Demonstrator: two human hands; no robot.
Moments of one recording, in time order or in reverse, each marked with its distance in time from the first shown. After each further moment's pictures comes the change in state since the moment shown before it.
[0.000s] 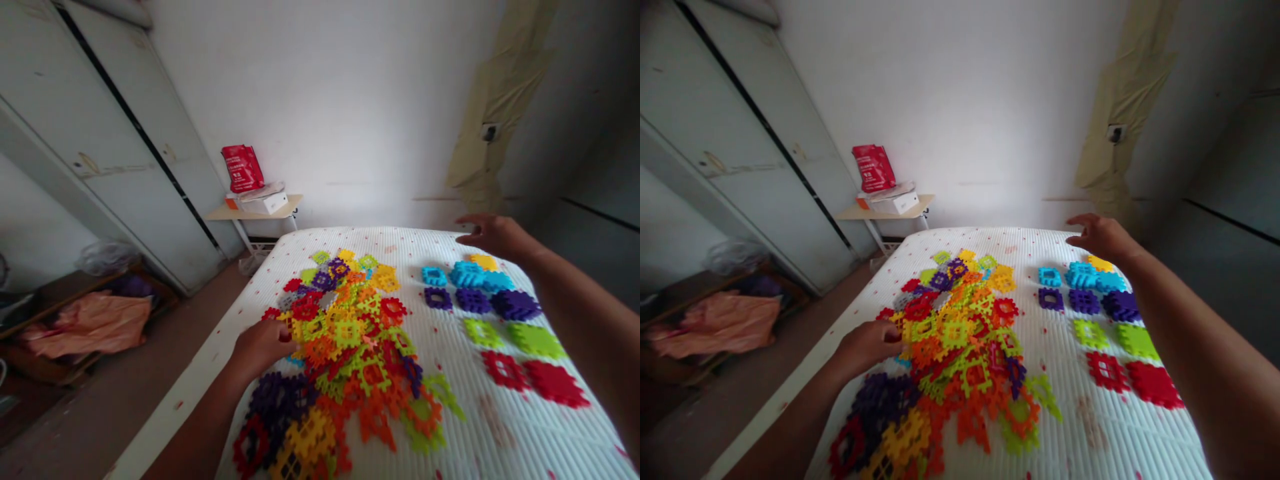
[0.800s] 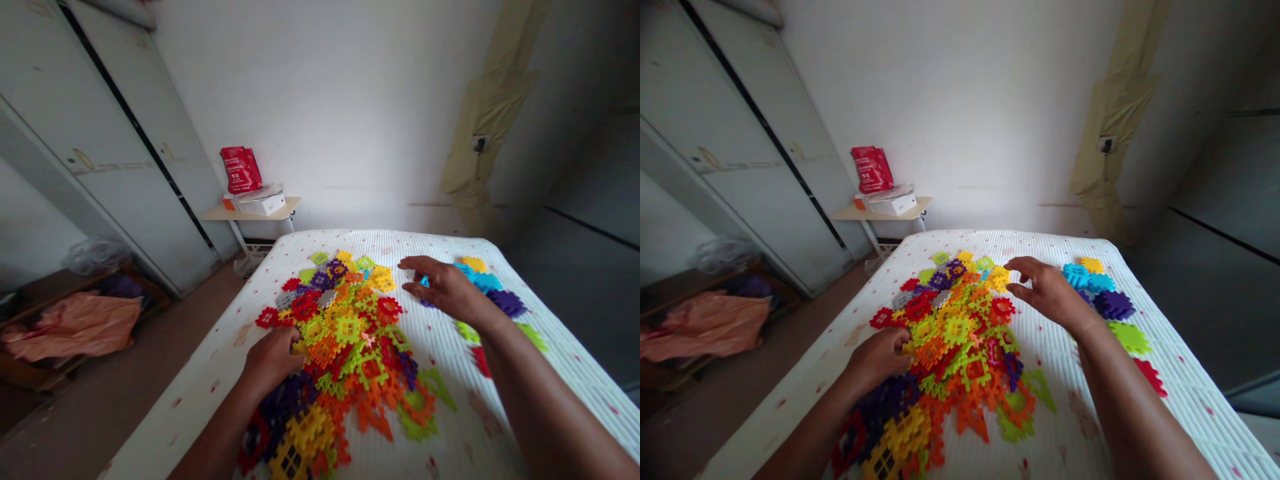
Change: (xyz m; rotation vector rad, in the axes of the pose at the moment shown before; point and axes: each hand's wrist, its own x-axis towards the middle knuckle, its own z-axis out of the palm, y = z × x) left_hand -0.013 0.012 0.030 -0.121 0.074 0.053; right_hand -0.057 -0.176 0.032 0.193 -0.084 -0.039
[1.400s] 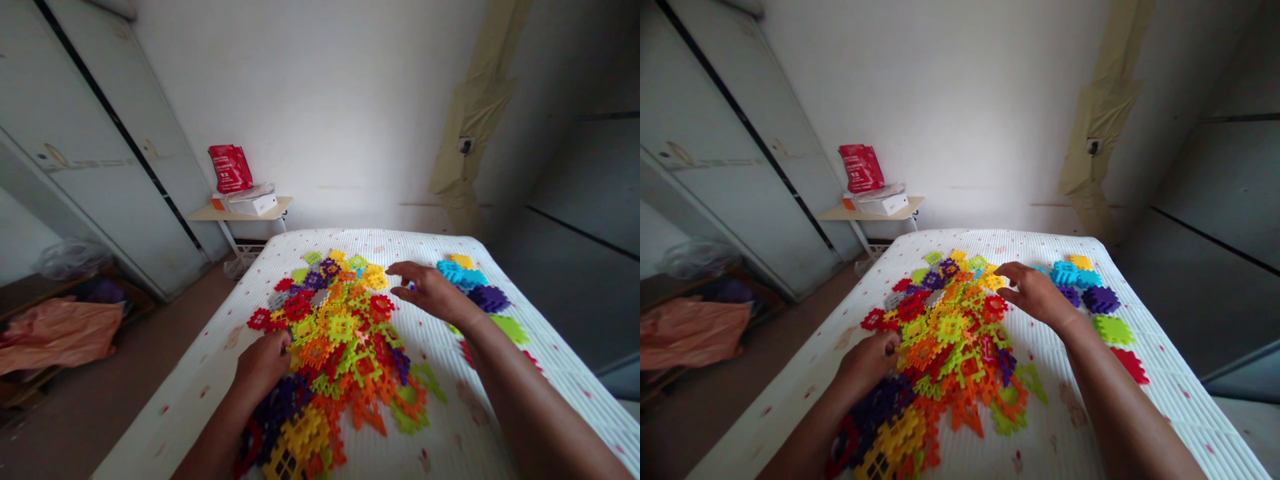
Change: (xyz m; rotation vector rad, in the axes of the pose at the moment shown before) left_hand -0.006 -0.001 0.003 0.050 0.009 -0.060; right_hand -0.002 0.005 0.012 -0.042 -0.097 -0.025
